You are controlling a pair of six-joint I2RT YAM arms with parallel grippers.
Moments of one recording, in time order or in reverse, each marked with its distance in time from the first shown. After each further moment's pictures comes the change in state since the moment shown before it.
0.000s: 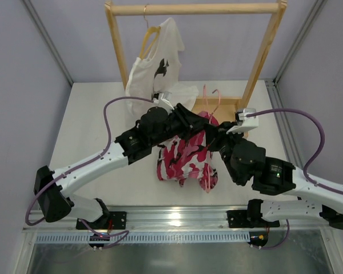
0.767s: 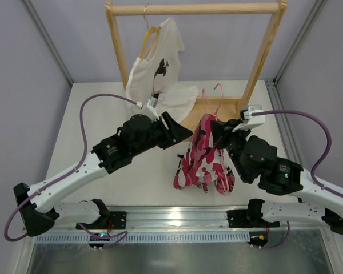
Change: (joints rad) left arm -0.003 -0.198 -0.022 -0.288 -0.086 0.296; right arm -0.077 -0.055 -0.010 0.000 -0.067 -0.139
